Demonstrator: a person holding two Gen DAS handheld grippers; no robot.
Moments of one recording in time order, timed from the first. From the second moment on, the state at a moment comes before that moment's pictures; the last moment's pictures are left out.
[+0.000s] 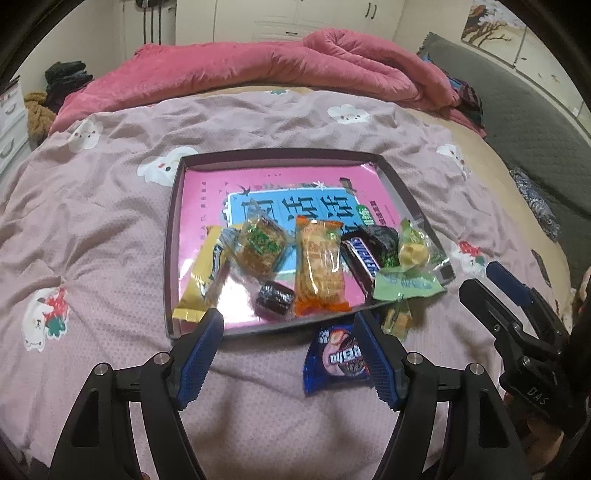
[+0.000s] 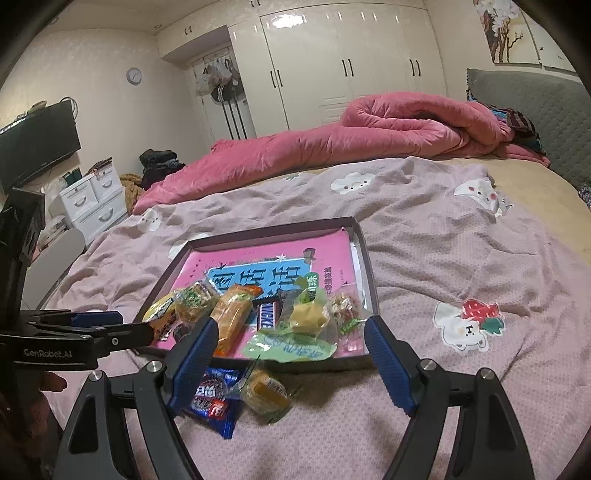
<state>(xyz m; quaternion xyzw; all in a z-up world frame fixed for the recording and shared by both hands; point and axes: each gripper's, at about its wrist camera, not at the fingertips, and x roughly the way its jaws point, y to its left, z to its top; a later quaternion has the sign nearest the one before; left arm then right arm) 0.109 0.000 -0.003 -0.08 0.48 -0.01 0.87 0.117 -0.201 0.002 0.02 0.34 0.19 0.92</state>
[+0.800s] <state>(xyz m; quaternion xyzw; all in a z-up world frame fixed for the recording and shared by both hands) 0.087 -0.021 -0.029 -0.07 0.52 -0.05 0.85 0.102 -0.202 -0.005 0.02 0.38 0.20 0.90</state>
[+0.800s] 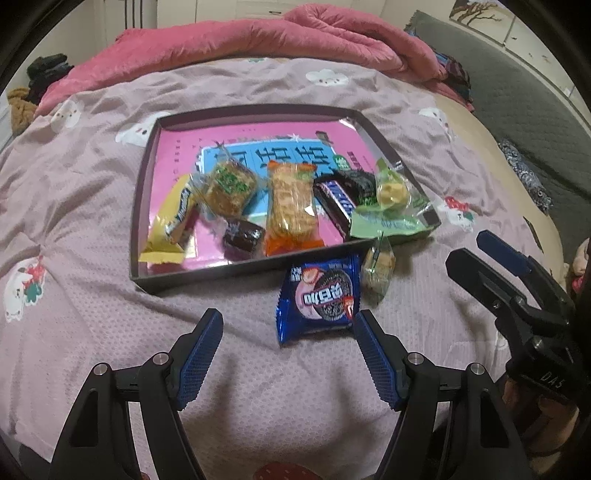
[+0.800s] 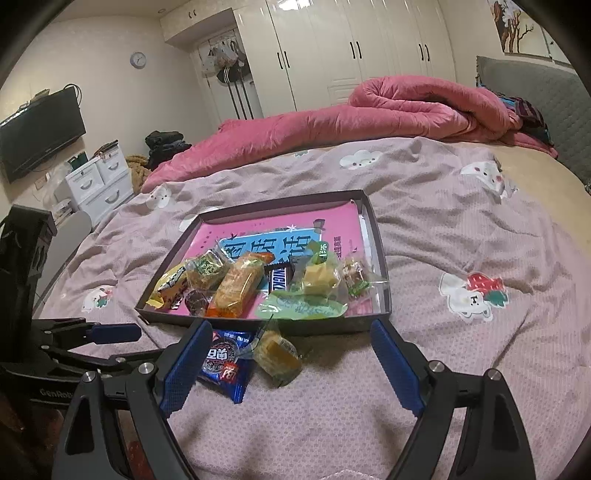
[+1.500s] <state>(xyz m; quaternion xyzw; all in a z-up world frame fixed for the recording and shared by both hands) 0.115 -0.047 -0.074 -0.06 0.55 -0.06 0.83 0.124 -0.220 -0.045 0.10 0.46 0.22 0.86</state>
